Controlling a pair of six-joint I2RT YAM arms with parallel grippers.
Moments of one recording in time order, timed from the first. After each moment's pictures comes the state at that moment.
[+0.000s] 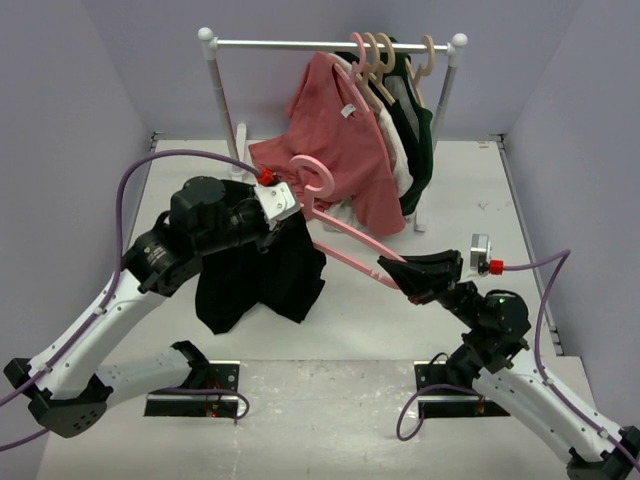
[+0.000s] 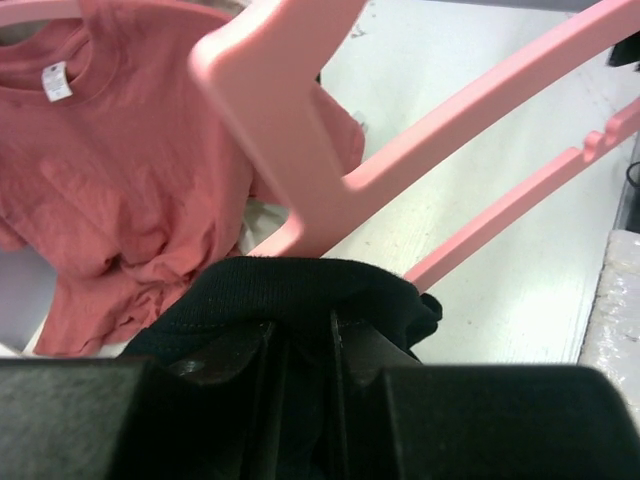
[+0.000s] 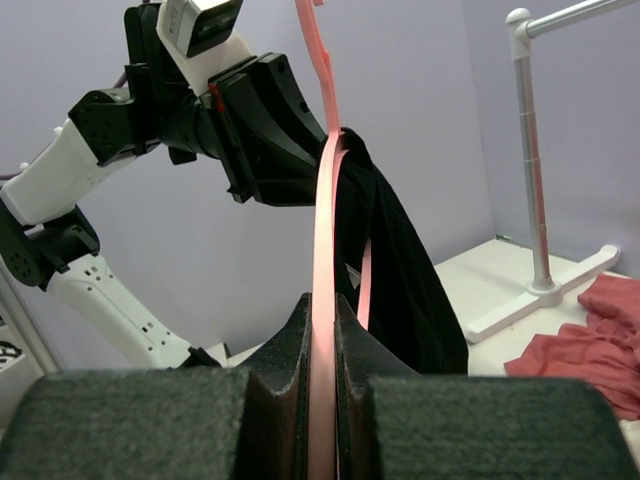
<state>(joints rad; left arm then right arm) -0.73 1.02 1.29 -0.54 0.31 0.33 0.69 0.38 0.34 0.58 -0.33 0.51</state>
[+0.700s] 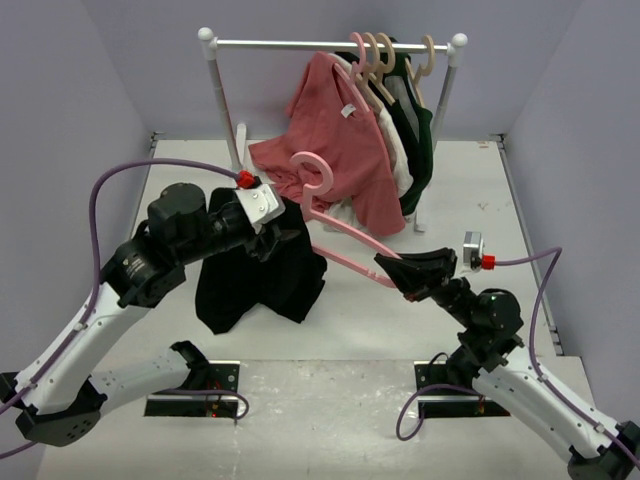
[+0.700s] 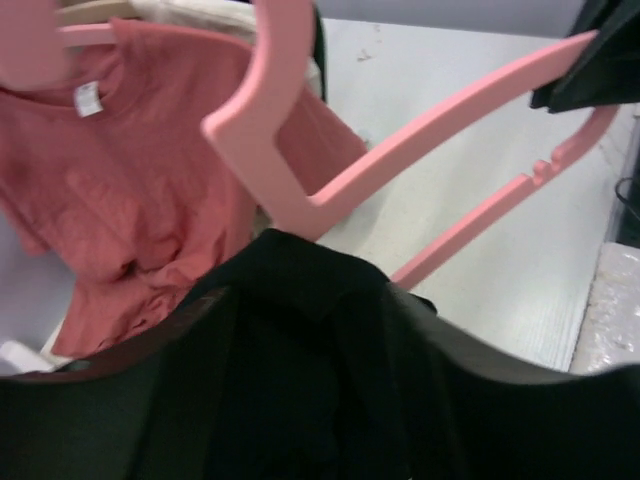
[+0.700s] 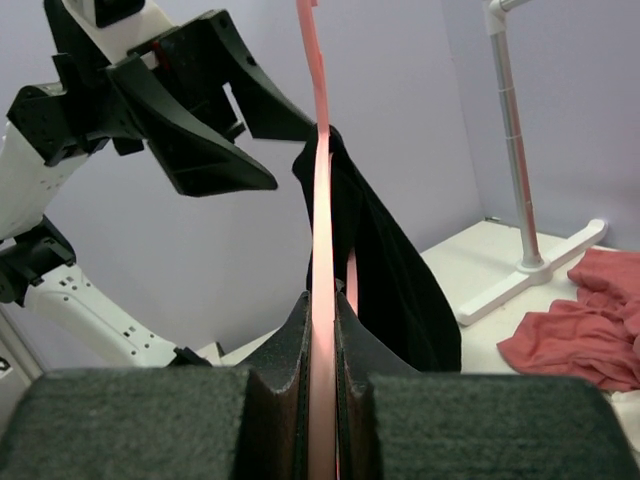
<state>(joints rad) -0.73 0.96 1.31 -0.57 0.29 0.31 0.69 0.41 0.32 0.60 -0.28 0.53</state>
